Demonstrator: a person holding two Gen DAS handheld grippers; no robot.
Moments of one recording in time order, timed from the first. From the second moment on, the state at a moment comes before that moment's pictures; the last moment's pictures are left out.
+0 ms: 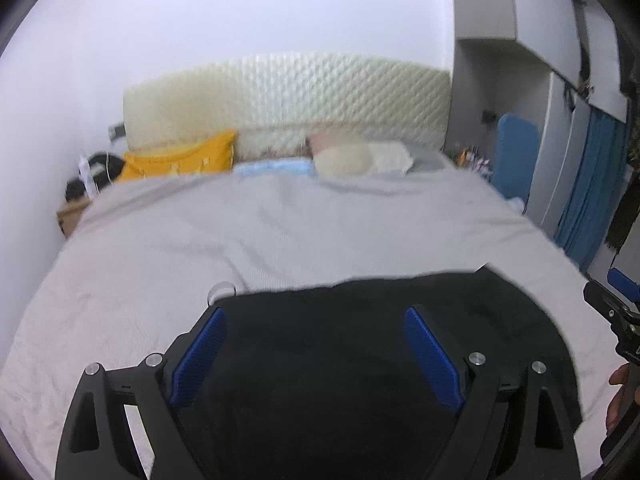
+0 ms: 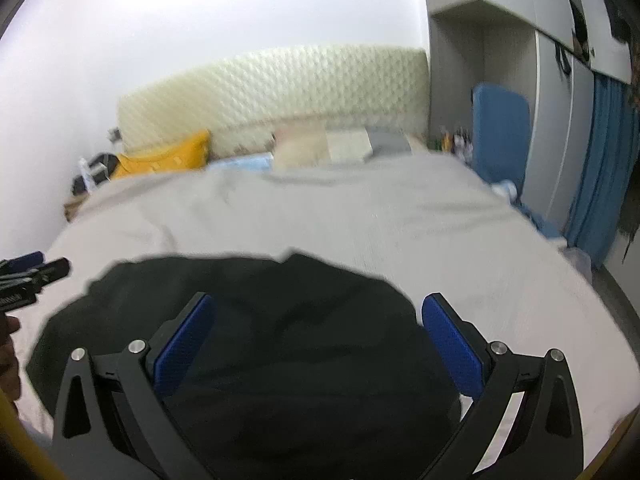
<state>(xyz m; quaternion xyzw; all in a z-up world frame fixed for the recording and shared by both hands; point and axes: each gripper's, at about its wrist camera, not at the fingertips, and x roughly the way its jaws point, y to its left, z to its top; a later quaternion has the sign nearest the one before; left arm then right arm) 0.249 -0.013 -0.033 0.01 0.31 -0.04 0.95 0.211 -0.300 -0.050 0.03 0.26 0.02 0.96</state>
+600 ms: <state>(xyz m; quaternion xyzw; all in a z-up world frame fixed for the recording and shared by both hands) 0.085 -0.039 0.072 0.02 0.20 -0.09 0.98 0.055 -0.241 0.078 0.00 0.11 0.07 0.99</state>
